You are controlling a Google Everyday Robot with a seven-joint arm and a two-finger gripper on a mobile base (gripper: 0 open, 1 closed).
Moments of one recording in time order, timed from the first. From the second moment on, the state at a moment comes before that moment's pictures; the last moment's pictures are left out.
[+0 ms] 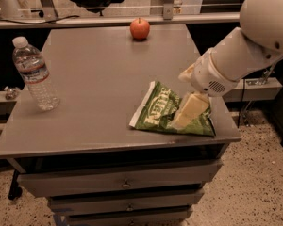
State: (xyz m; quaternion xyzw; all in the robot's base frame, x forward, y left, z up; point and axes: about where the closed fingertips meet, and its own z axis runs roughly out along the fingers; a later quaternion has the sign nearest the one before) arm 0.499 -0.109 0.864 -0.61 0.75 0.10 0.24
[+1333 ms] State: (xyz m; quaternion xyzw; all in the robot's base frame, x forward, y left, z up) arm 0.510 -0.097 0.860 -0.59 0.76 0.11 0.25
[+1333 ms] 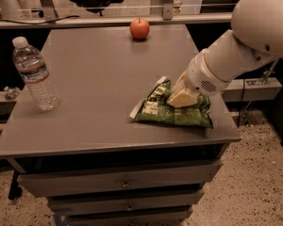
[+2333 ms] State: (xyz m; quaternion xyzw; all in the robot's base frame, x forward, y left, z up) arm 0.548 -0.114 0.917 -0.54 0.79 0.07 0.28
